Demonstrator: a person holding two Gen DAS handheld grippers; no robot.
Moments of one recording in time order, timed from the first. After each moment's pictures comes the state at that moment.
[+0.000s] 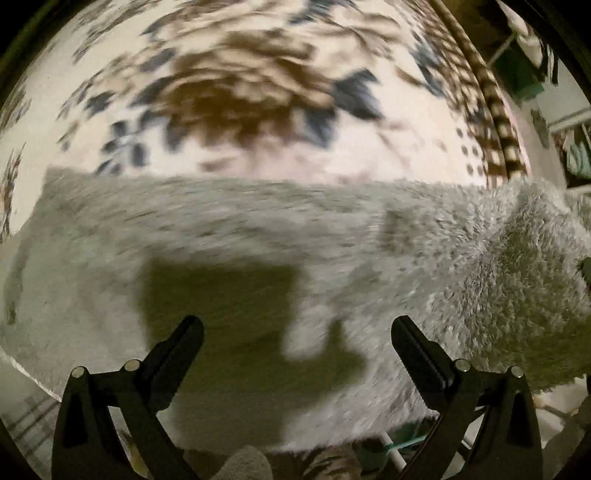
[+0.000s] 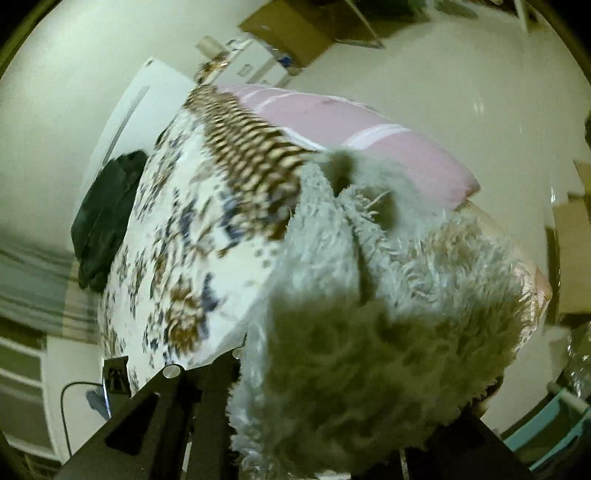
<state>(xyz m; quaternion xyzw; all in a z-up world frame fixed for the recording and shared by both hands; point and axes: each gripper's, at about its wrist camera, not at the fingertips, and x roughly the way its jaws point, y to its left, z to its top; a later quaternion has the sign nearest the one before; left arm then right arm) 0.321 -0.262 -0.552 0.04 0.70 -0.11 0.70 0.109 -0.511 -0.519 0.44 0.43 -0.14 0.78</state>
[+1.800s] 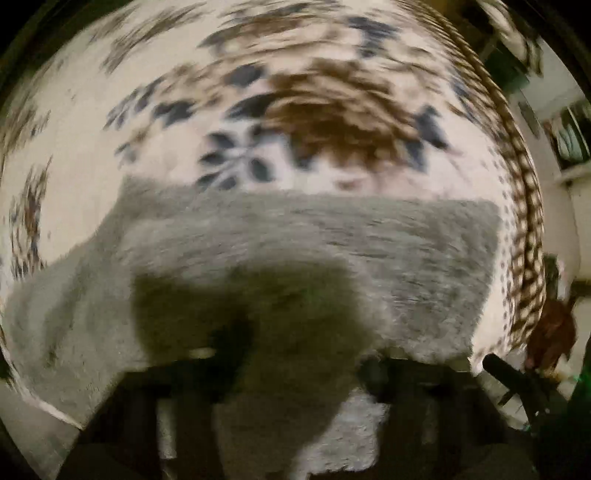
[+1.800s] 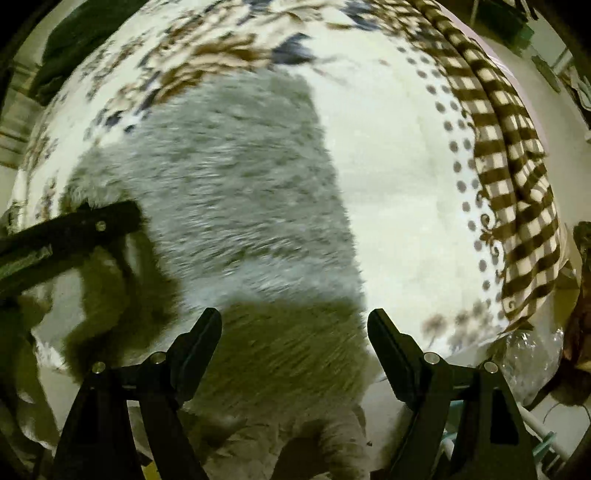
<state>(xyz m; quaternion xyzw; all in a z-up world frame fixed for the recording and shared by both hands) 0.295 -0.120 -0.546 0.06 0.67 -0.13 0.72 0.139 -0.296 -0.552 0.20 0.67 -0.09 0.71</state>
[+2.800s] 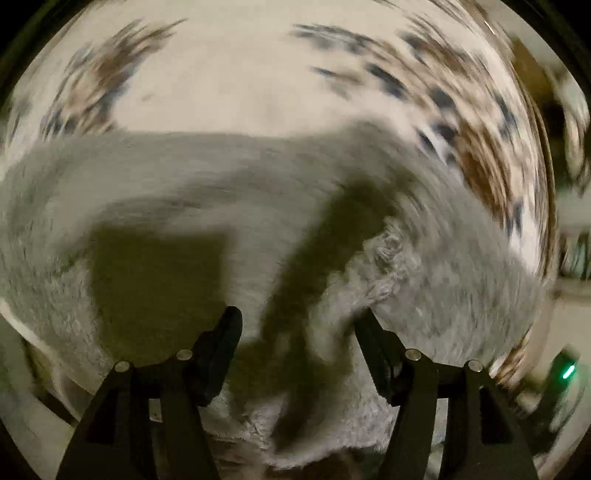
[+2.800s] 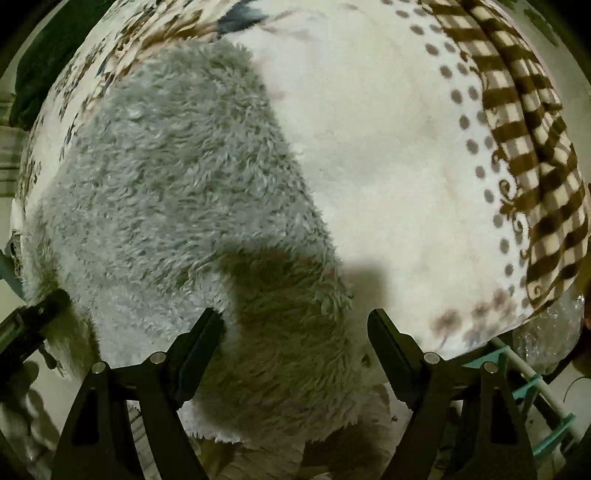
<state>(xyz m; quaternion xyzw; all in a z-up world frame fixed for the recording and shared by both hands) 0.291 0.042 -0.550 -0.14 0.70 -0.03 0.70 0.160 -0.327 -0.597 0.28 0.70 -0.08 0.65</state>
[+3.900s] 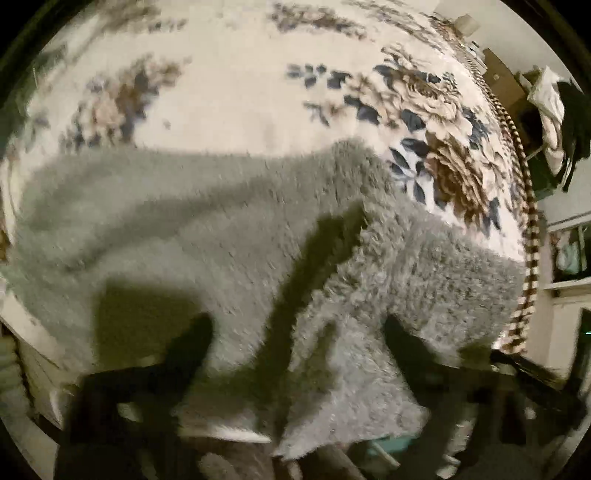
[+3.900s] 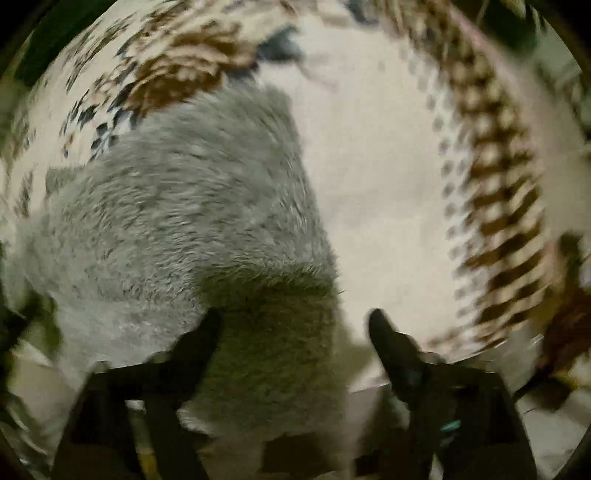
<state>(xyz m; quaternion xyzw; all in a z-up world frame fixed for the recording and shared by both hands) 0.247 0.039 -0.522 -0.08 0.64 -0.05 0.77 0.199 -0.311 -0.561 0.13 0.70 -0.10 0.69</state>
